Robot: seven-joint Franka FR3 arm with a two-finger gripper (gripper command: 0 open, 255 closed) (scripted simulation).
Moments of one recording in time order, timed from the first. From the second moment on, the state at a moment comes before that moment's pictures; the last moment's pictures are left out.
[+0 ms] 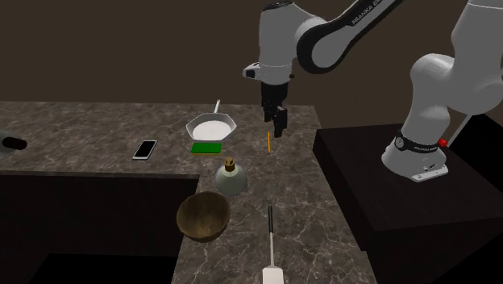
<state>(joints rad) 0.00 0.01 -0.07 -2.28 0.05 2.27 -0.27</state>
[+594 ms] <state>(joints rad) -0.01 0.38 -0.07 -2.02 0.08 2.39 -0.30</state>
